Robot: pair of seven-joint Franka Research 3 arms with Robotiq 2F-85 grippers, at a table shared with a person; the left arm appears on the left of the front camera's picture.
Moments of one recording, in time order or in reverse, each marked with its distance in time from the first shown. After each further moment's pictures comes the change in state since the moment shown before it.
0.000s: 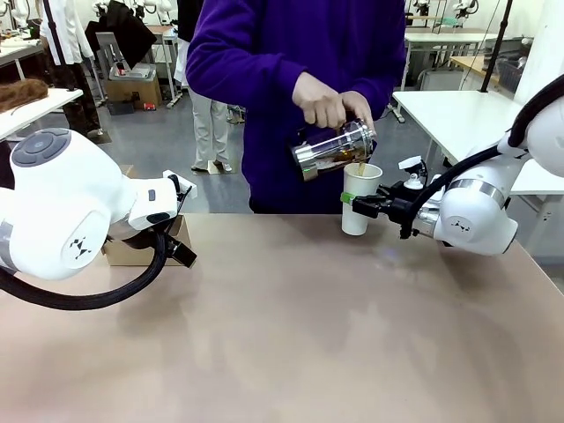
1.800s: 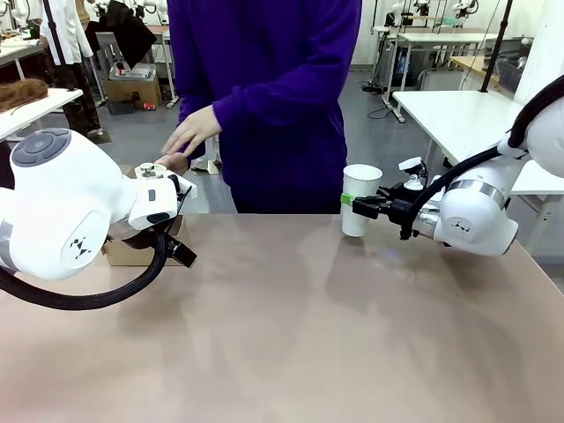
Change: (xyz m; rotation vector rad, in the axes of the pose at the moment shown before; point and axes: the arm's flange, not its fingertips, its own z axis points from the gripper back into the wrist) left arm 0.000 0.000 0.000 0.000 0.000 0.000; right arm -0.002 0.001 0.001 0.000 0.003 -0.003
